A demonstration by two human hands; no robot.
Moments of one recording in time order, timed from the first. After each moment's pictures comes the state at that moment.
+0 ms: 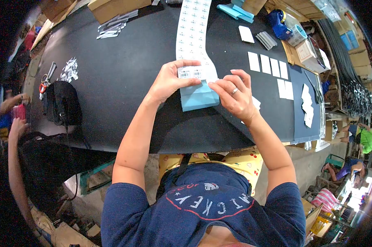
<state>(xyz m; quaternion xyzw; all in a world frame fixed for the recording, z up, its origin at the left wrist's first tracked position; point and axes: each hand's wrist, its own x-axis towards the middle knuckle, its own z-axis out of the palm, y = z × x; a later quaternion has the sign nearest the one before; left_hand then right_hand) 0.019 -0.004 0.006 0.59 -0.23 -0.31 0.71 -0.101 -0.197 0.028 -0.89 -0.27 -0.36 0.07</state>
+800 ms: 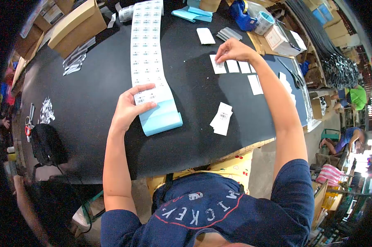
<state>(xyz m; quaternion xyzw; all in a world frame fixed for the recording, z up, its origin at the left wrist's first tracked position) 0.025 0.002 0.009 0.67 -0.18 -0.34 0.64 -0.010 -0.399 0.044 -0.90 0.01 0.18 0.40</state>
